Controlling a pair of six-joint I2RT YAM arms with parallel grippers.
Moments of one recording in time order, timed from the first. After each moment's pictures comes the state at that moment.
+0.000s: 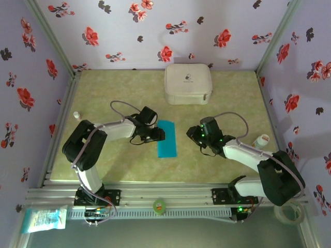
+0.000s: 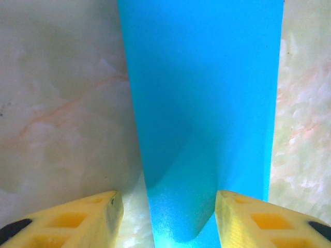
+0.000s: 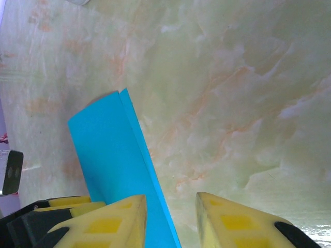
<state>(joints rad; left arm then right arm) -0.68 1.78 1.00 -0.35 0.27 -0.66 0.54 1.29 0.53 -0.01 -0.13 1.10</state>
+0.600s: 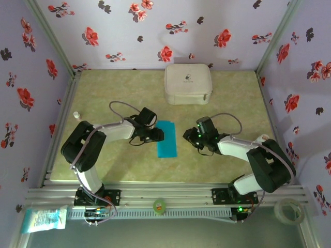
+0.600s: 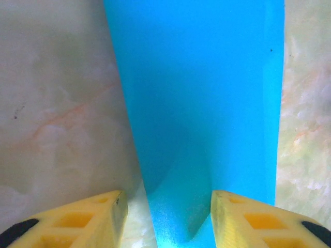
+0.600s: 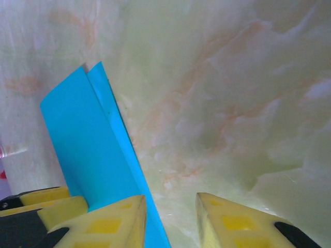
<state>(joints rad) -0.68 1.76 0.97 -0.31 0.25 -0.66 0.54 1.44 0.55 0.05 -0.24 1.10</state>
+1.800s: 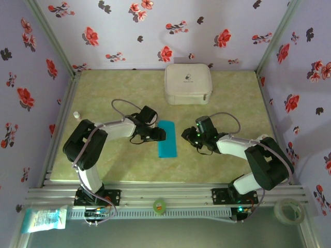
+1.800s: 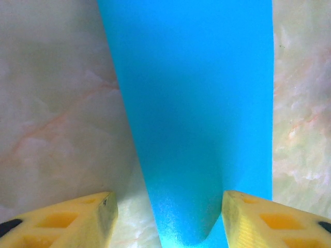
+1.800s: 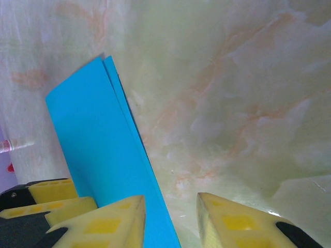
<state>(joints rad) -0.68 1.79 1.02 -0.36 0.29 -0.58 0.54 1.46 0.56 0.07 -0.26 1.10</state>
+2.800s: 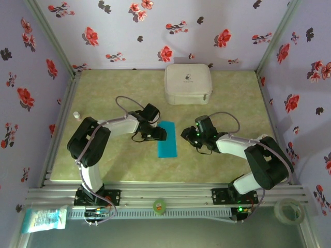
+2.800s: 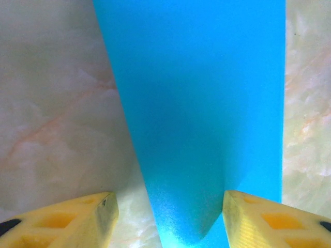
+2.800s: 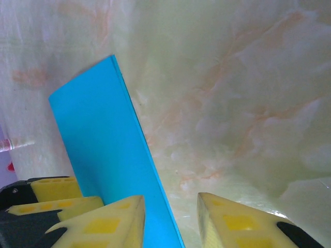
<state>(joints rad) -0.69 1.85 1.12 -0.49 0.27 -0.54 0.55 1.47 0.58 0.06 -0.27 1.10</state>
